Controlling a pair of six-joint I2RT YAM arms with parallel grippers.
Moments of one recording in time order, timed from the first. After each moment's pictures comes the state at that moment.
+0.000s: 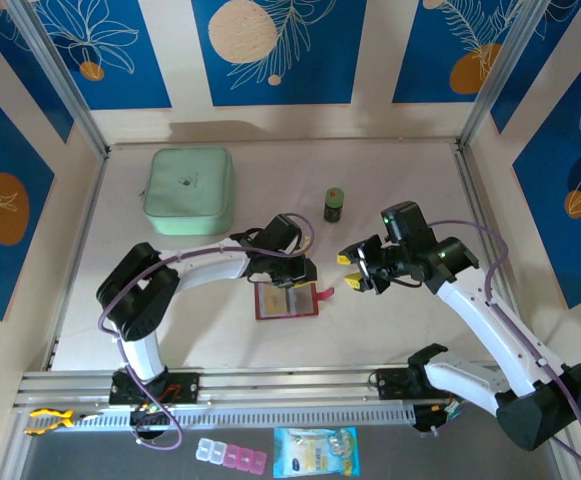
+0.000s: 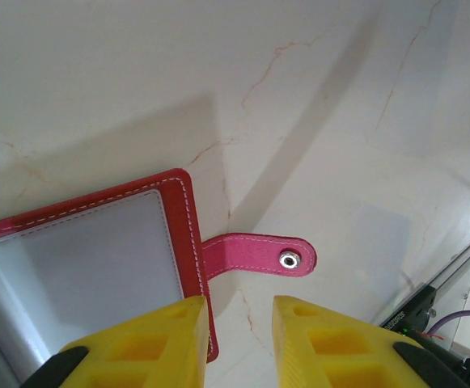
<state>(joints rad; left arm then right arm) -0.84 1.79 1.12 -0.33 0.40 -0.94 0.46 1.00 1.00 -0.95 -0.44 1.54</state>
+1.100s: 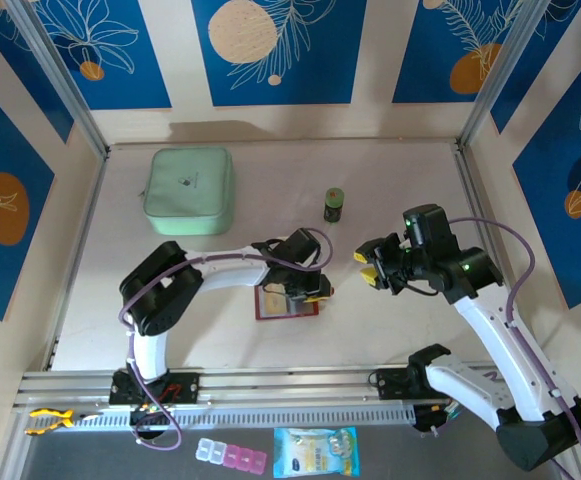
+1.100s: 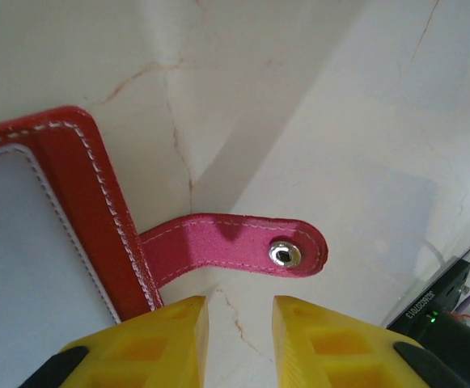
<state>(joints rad) -0.93 1.90 1.18 -0.31 0.41 -0.95 0.38 0.89 1.02 -1.02 -0.37 1.41</state>
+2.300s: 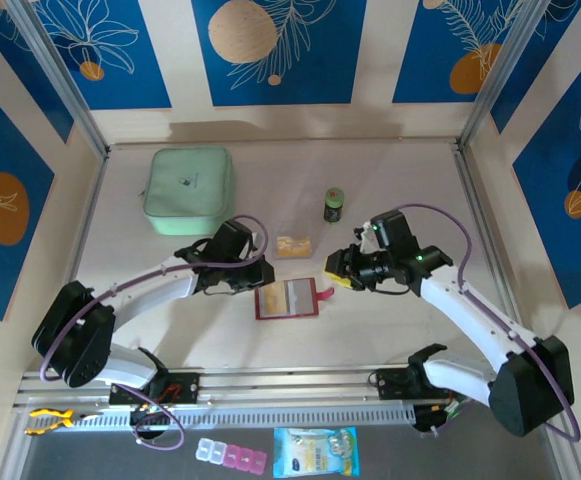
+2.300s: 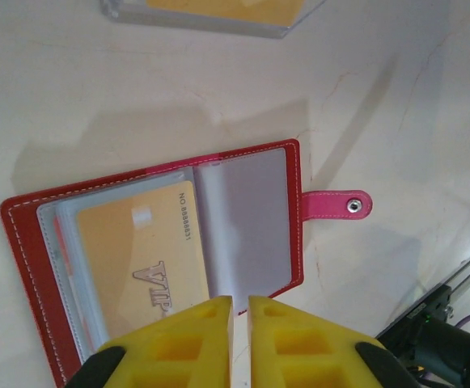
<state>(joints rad) -0.68 1.41 0.81 -0.34 0.36 -0.84 0.45 1.10 0.77 -0.58 -0.63 0.89</state>
